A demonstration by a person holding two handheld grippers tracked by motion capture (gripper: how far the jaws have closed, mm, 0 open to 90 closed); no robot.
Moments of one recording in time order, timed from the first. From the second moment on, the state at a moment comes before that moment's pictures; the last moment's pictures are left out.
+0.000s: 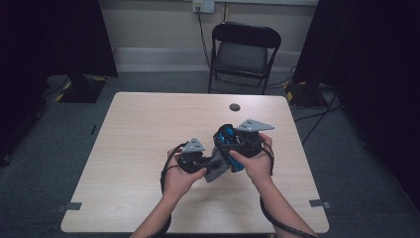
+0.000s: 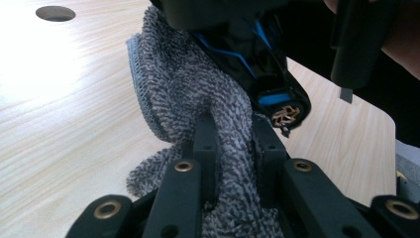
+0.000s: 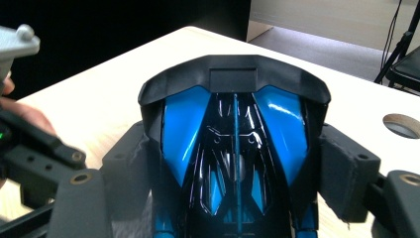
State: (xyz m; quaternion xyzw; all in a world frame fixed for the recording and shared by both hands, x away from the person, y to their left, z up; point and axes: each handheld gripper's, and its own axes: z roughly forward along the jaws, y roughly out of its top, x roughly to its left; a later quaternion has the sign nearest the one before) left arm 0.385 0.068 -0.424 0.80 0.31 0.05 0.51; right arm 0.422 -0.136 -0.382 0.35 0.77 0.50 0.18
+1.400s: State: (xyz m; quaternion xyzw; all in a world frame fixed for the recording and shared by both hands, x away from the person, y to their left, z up) left arm 0.369 0.053 -0.445 0.82 0.27 0.01 0.50; right arm 0.437 -0.123 -0.362 0.35 0.75 0.53 0.17
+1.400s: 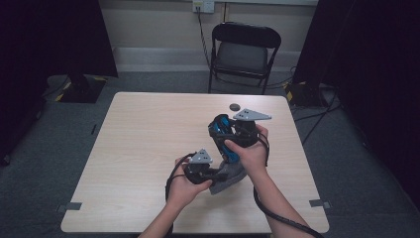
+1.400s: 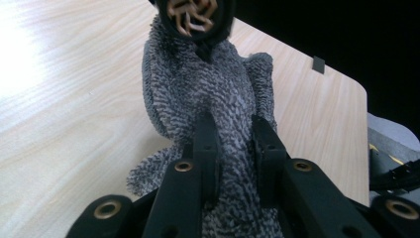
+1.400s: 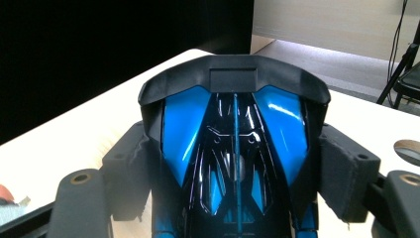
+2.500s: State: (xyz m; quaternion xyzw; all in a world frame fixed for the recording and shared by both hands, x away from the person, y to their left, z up) left arm 0.410 0.126 -0.406 0.77 0.37 0.11 0.51; right arm 0.411 -0.147 -0.397 0.34 0.76 0.53 0.15
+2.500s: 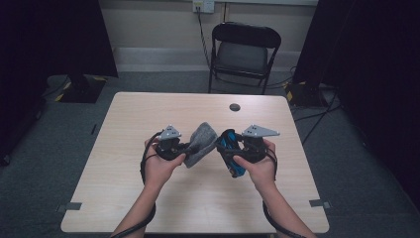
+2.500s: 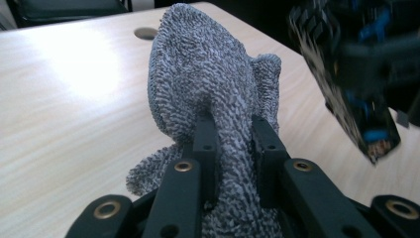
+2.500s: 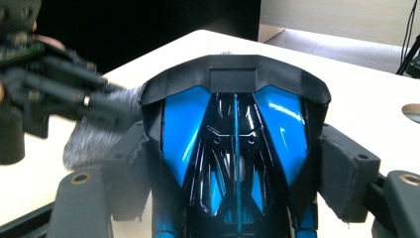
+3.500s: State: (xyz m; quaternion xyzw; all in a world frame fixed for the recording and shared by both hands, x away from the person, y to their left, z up) left arm 0.404 0.098 -0.406 0.78 0.33 0.08 0.52; right arm 0.410 -0.133 -0.401 0.34 0.77 0.51 0.17
